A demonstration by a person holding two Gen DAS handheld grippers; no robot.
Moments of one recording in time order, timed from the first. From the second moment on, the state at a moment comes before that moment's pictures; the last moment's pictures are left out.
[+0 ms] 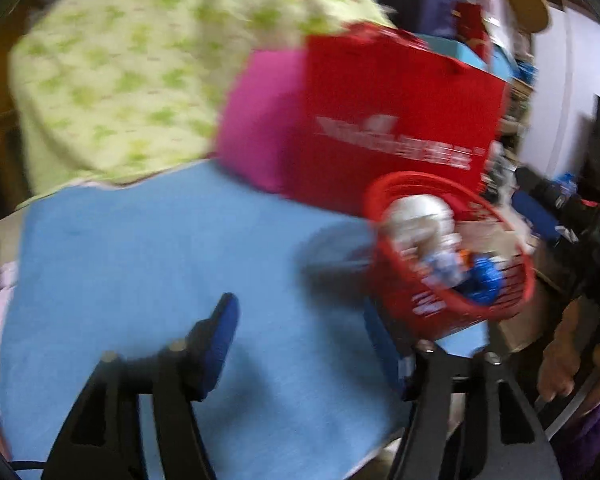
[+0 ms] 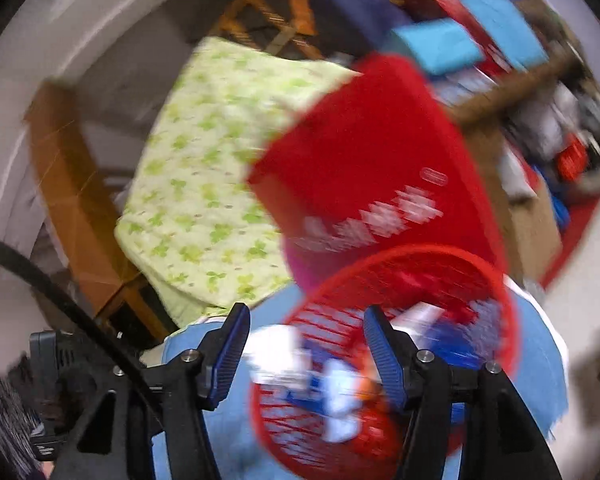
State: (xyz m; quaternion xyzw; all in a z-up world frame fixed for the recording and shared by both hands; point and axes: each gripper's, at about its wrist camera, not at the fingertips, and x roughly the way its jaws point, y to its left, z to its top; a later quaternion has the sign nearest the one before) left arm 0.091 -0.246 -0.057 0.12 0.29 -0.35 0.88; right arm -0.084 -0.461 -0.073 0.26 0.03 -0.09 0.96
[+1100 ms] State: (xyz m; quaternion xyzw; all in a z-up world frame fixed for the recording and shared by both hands) left arm 0.238 0.060 -0.164 -0.13 0.40 -0.05 0.91; right arm 0.286 -0.259 -0.169 0.07 0.34 -0.11 0.93
